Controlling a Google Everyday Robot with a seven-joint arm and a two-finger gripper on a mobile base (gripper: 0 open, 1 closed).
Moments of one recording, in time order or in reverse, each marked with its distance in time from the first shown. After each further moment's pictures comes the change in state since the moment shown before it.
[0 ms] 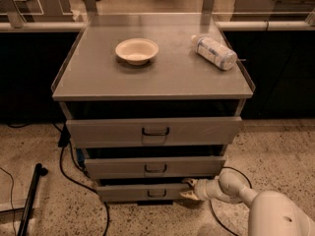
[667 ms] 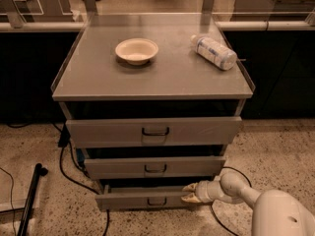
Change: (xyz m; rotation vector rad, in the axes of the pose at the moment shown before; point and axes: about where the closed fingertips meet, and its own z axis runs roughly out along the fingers) arm -0.009 -0.003 -0.015 0.000 0.000 0.000
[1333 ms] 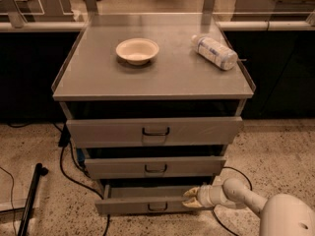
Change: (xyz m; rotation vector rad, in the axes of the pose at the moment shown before) arm 0.006 0.022 -0.009 0.003 -0.002 0.030
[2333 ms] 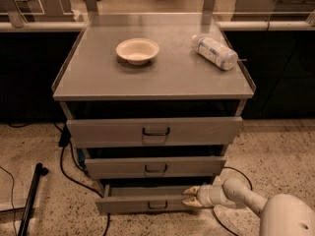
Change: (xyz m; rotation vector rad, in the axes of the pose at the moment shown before) arm 0.000 0.000 0.000 0.000 0.000 0.000
